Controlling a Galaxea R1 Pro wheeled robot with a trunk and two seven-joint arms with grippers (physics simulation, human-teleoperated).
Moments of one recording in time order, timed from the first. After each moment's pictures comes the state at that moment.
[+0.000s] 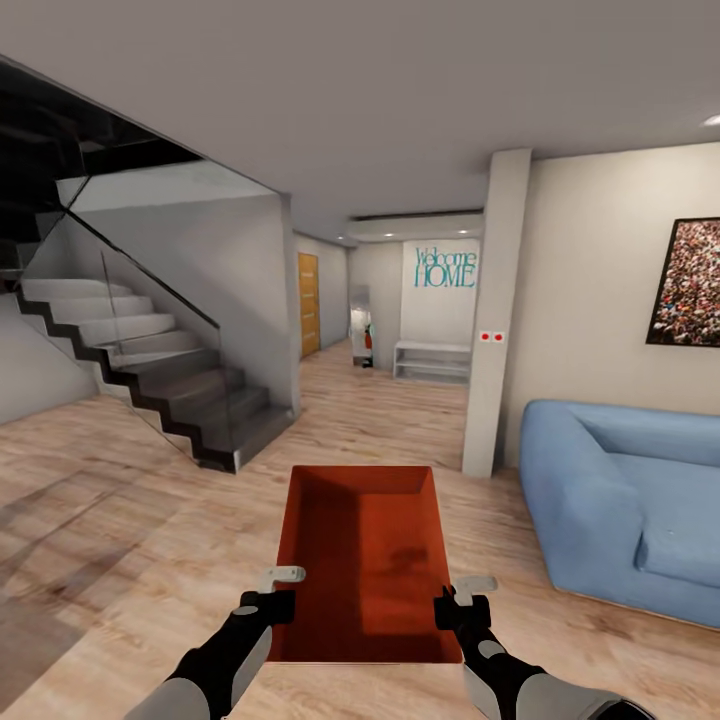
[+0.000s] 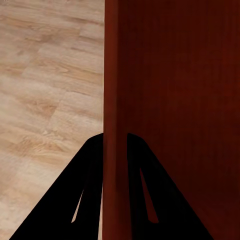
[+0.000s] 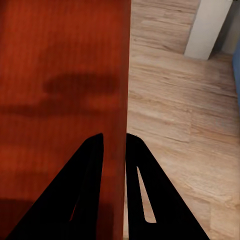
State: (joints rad) left arm -0.56 -0.10 -0.12 -0.40 0.10 0.14 0.16; right arm -0.66 0.08 0.45 0.00 -0.36 -0.41 -0.12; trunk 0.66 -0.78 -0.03
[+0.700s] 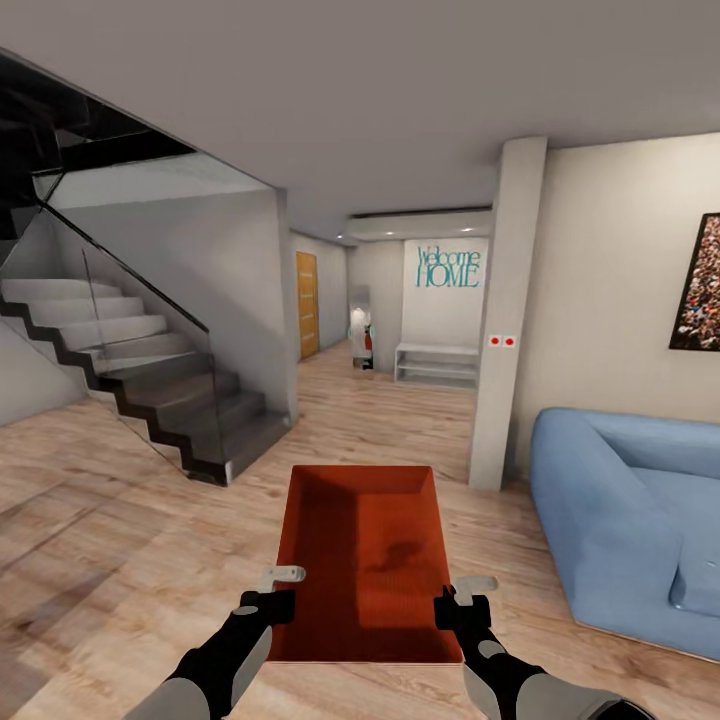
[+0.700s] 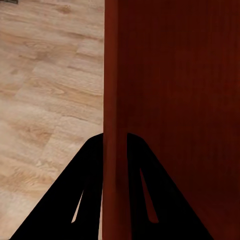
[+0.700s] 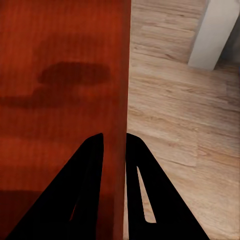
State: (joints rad) left arm -0.56 -0.10 -0.12 -0.40 0.09 0.13 0.16; right arm -0.66 0.08 0.45 0.00 -0.36 -0.41 -0.12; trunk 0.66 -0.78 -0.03
